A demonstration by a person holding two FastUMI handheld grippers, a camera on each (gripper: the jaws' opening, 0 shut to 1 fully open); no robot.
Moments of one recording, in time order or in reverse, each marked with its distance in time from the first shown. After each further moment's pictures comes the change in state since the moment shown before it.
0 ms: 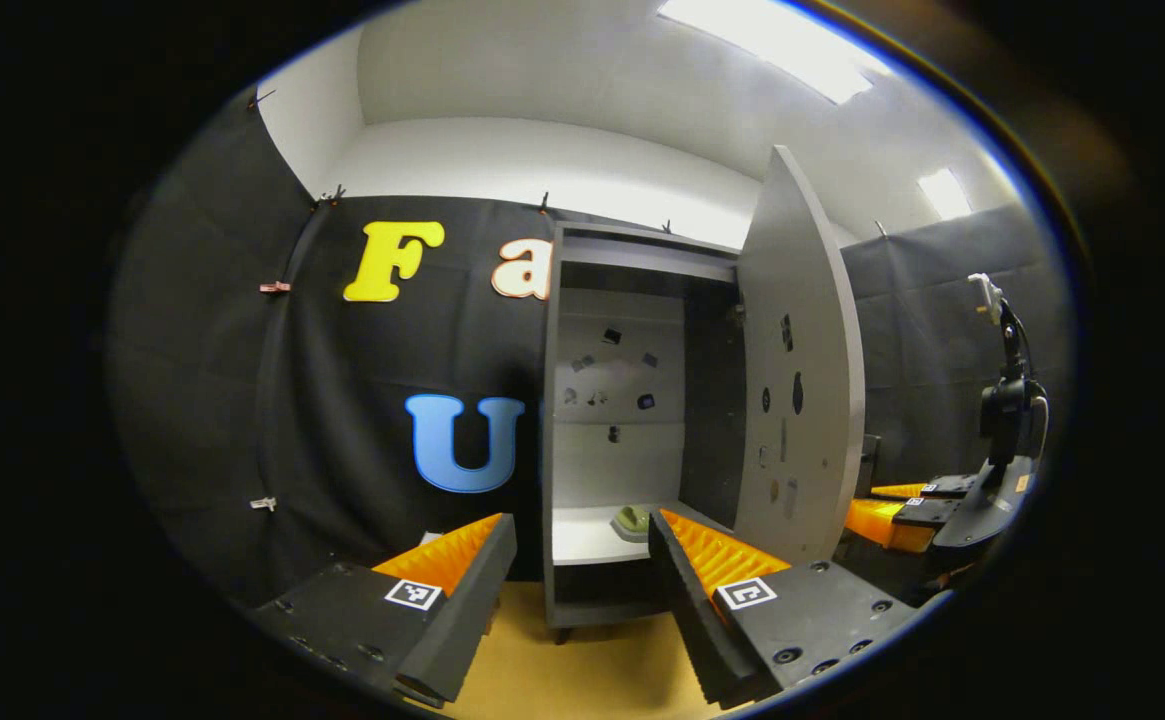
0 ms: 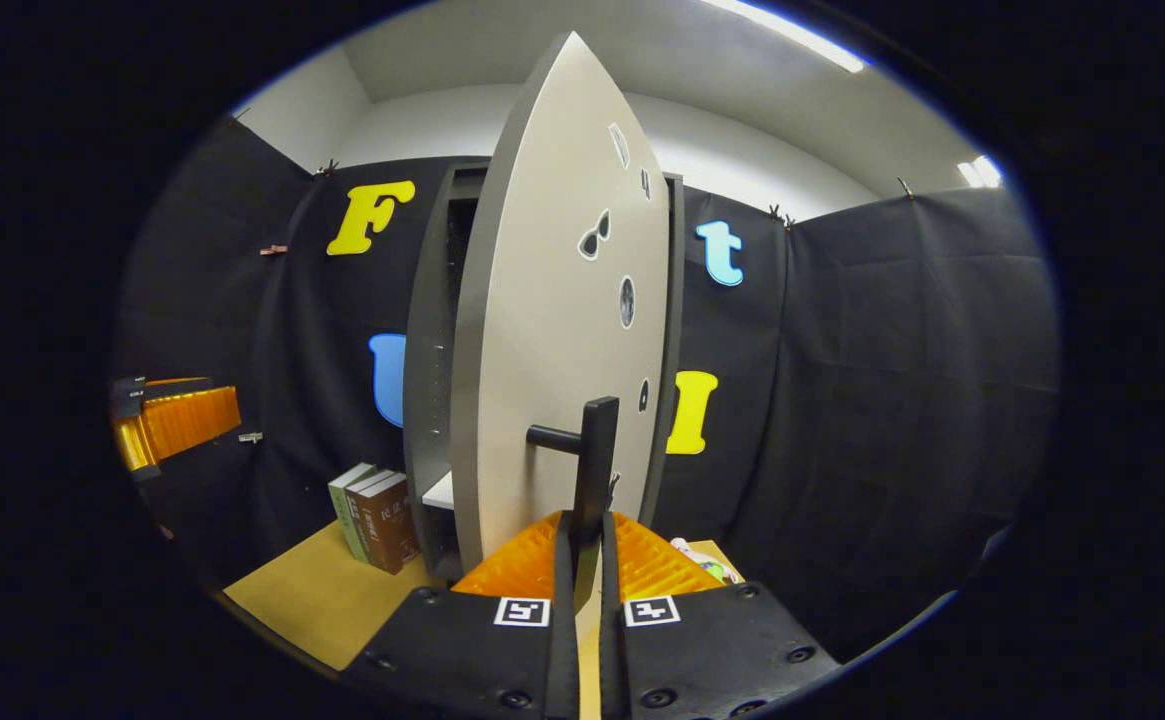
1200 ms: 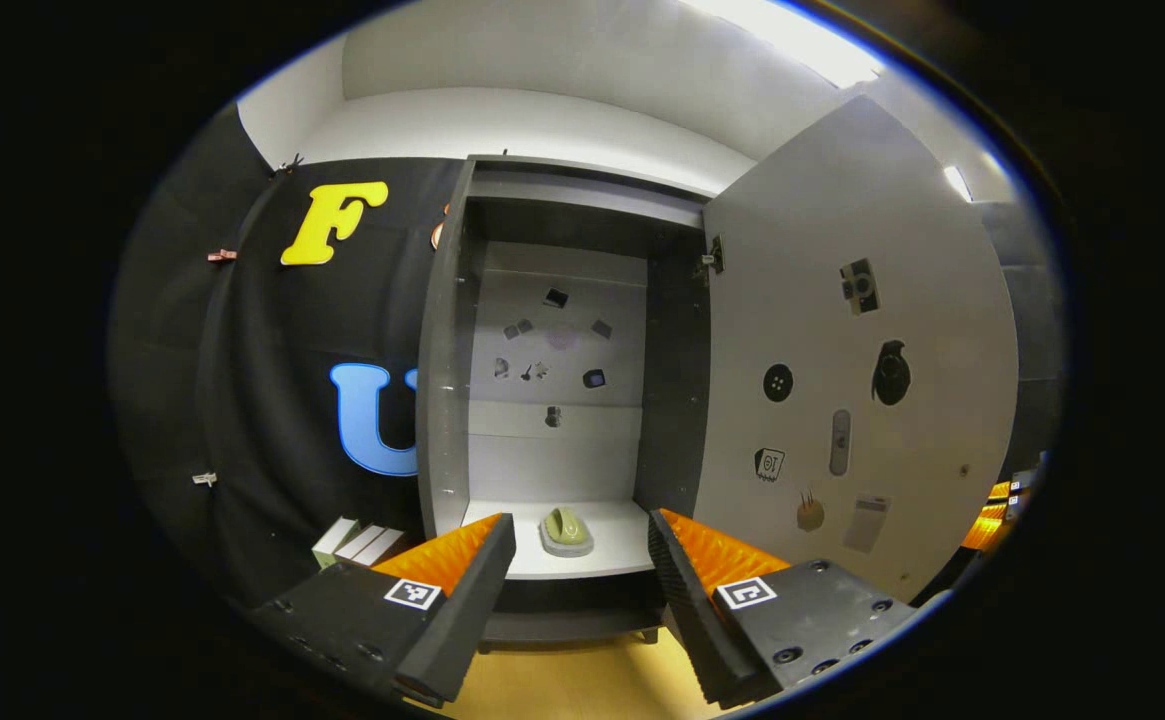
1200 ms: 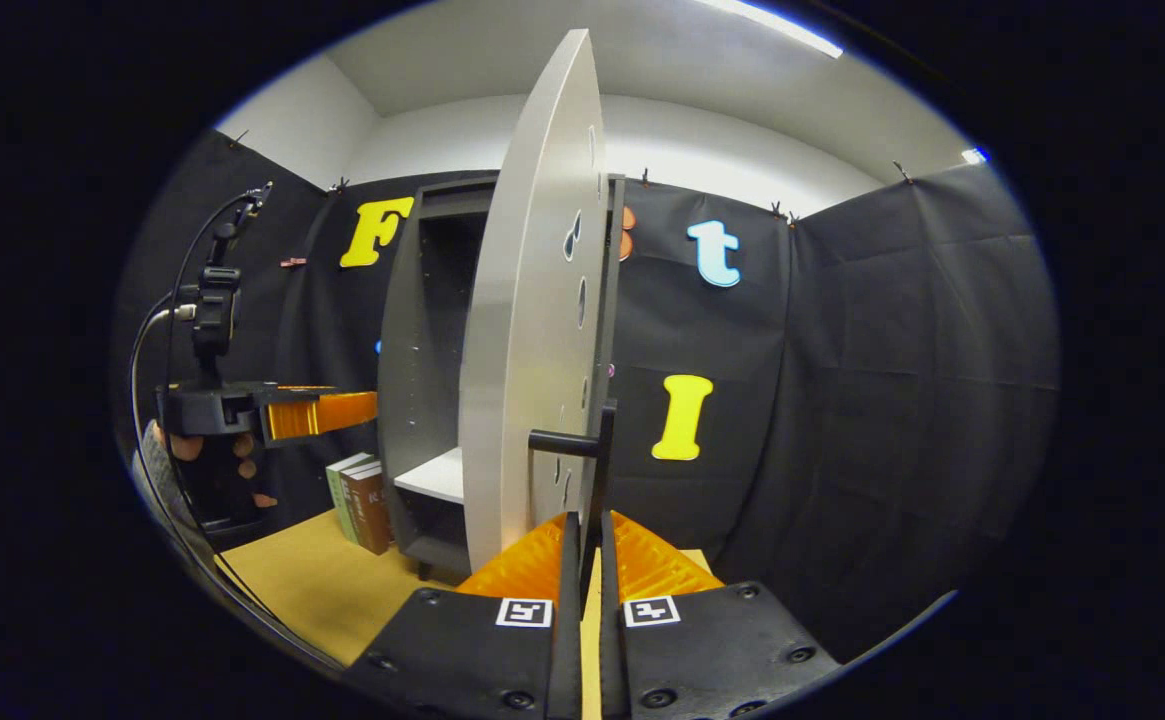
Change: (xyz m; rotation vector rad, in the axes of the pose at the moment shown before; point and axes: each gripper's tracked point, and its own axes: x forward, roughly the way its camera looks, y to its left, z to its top) left arm 0.137 -0.105 -0.029 -0.048 0.086 -0.024; right arm -0.016 -0.144 -0.008 0.006 -0.036 0.095
